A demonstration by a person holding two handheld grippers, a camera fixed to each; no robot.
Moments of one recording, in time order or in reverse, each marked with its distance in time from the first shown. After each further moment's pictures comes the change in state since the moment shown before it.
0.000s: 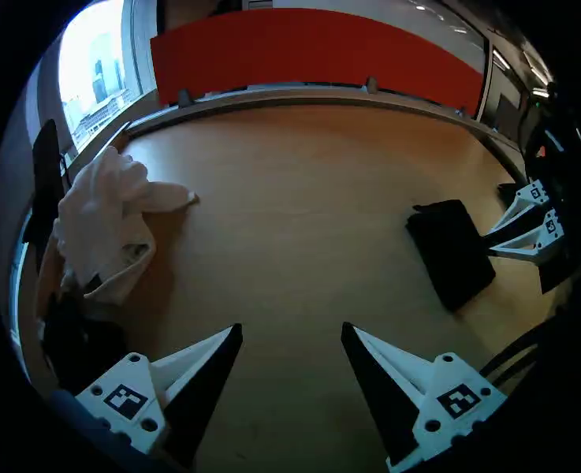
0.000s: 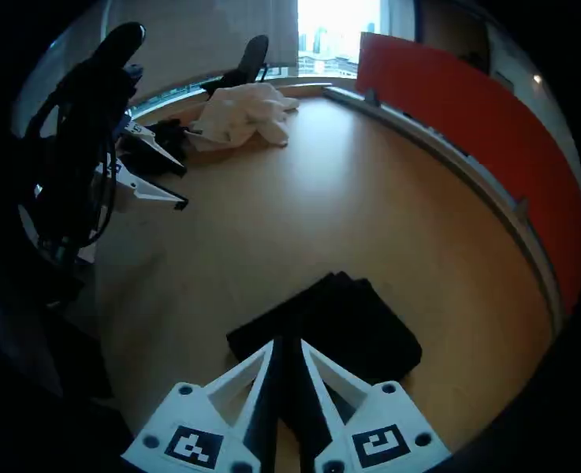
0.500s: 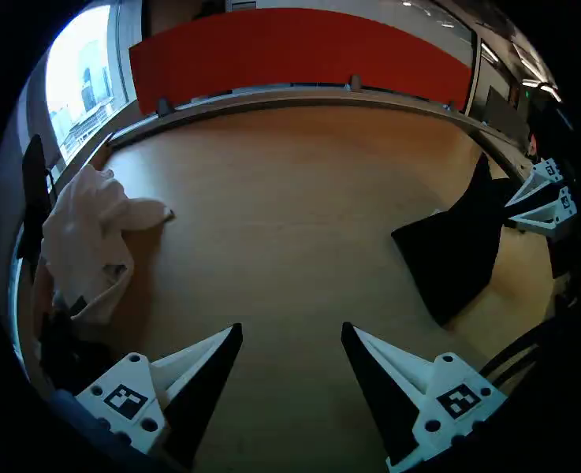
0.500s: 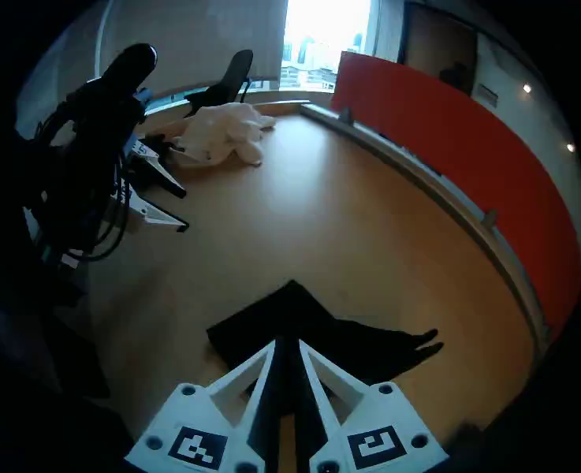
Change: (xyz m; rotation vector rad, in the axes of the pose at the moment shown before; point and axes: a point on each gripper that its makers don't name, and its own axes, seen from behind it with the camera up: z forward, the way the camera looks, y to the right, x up) left arm 0.017 0.028 0.014 -0.038 0.006 0.044; right arm 0.012 0.022 -0.048 -0.101 0.051 -0.025
